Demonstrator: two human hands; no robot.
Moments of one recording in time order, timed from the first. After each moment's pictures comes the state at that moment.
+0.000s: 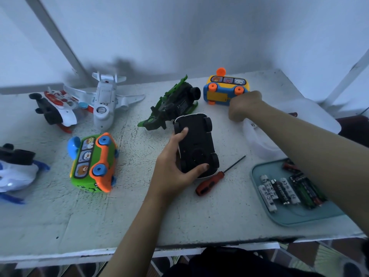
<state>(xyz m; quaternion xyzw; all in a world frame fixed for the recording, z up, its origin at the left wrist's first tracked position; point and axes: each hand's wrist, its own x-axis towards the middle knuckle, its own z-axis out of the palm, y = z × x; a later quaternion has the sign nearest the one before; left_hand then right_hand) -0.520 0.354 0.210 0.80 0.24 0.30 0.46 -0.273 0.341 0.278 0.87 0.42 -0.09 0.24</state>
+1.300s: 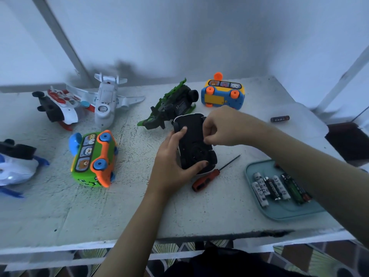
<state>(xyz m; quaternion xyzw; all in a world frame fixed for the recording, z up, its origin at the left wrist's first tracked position) -0.516 0.357 0.203 0.84 0.25 0.31 0.36 -0.351 0.289 0.311 0.76 0.62 -0.16 -0.09</state>
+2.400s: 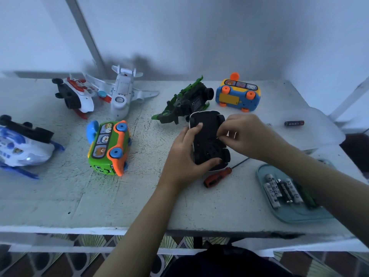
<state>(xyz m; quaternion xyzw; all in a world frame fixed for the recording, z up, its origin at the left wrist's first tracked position) -0.515 0.360 0.201 0.84 0.22 0.33 0.36 -0.349 0.268 0.278 0.69 0.69 -0.02 -0.23</state>
